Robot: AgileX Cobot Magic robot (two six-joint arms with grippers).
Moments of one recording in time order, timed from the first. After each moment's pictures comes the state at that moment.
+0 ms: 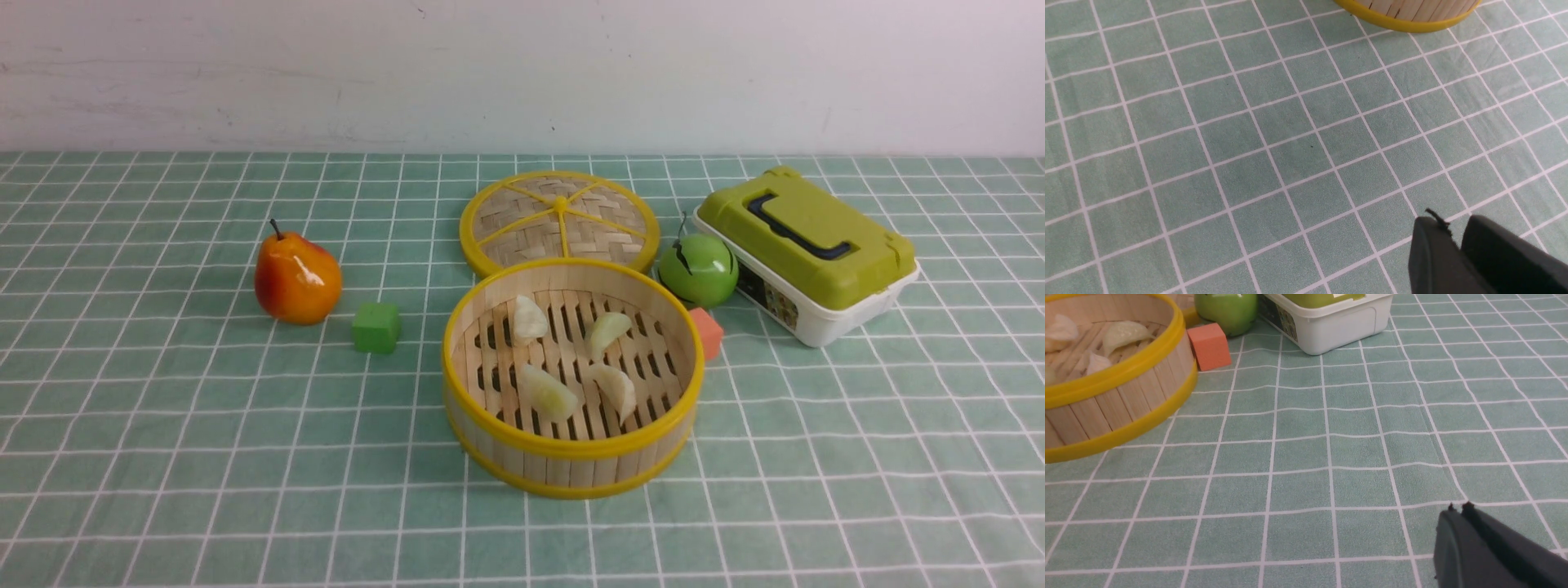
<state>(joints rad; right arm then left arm) 0.05 -0.01 0.02 -0.07 0.38 0.17 -0.51 0.45 -0.54 -0.04 0.87 -0.18</state>
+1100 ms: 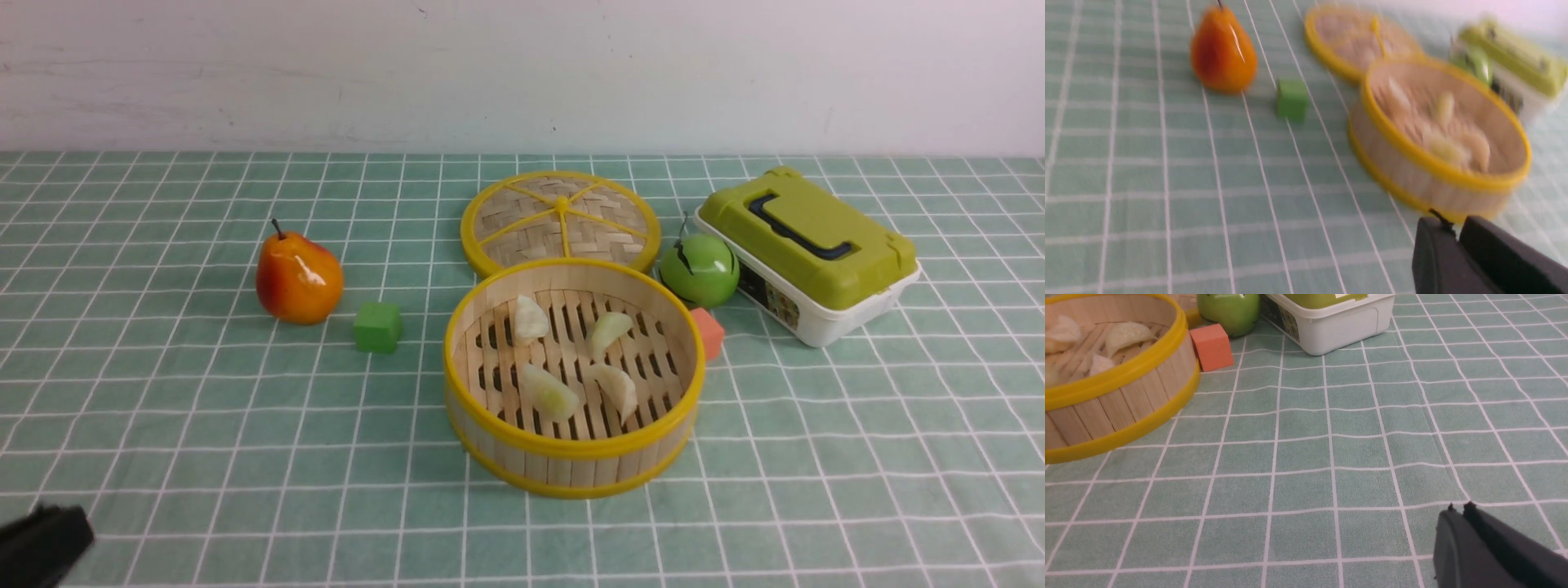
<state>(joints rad) 0.05 -0.01 0.02 -0.06 0.38 0.17 -0.28 0.20 -0.19 0.00 0.20 -0.30</state>
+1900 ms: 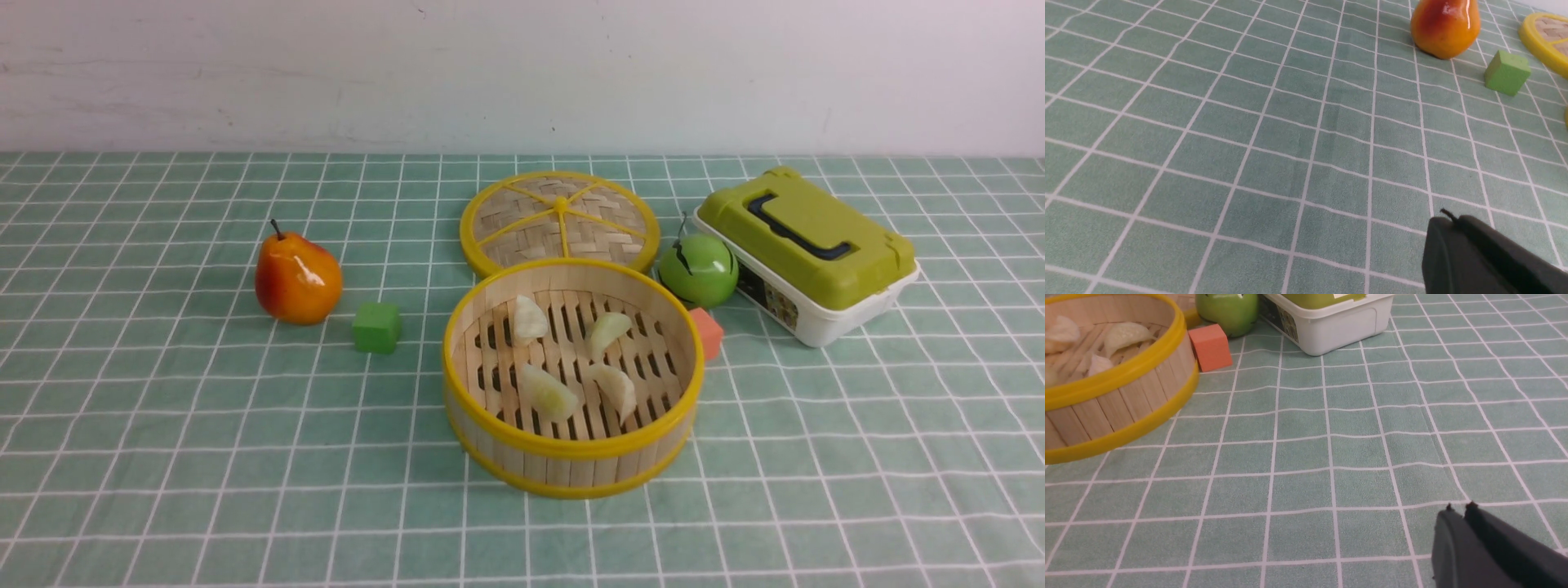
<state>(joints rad) 0.05 -0.01 0.02 -0.06 0.38 0.17 0.05 -0.01 0.03 0.04 0.38 -0.29</state>
